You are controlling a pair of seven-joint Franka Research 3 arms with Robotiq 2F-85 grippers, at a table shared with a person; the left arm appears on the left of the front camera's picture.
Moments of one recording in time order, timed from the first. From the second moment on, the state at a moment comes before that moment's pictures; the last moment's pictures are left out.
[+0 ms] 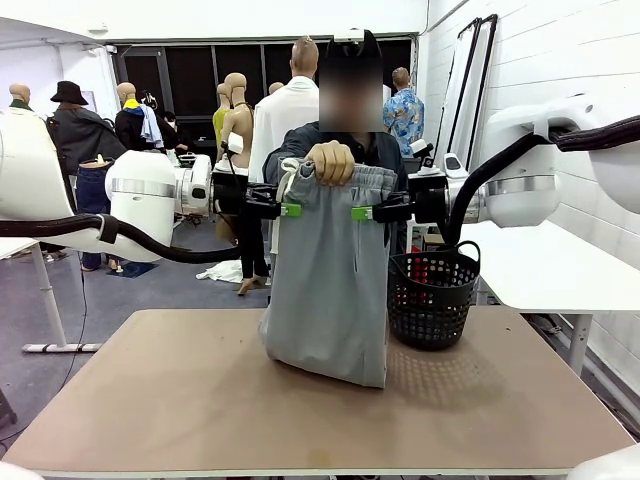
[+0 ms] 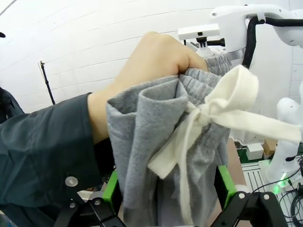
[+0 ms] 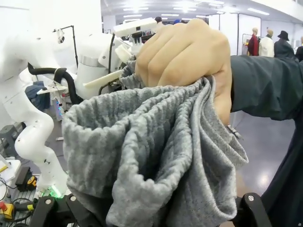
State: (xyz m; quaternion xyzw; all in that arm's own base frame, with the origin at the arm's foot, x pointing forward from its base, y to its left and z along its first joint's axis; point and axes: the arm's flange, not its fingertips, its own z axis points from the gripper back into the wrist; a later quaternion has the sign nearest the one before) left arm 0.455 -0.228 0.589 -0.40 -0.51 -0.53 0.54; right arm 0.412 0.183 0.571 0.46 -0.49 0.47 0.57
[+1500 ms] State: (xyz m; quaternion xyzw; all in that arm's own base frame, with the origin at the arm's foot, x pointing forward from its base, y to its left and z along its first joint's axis) left arm 0.463 -0.253 0.591 -0.44 -0.49 -0.53 0.54; right arm 0.453 0.162 0.571 0.47 -0.52 0.47 0.55
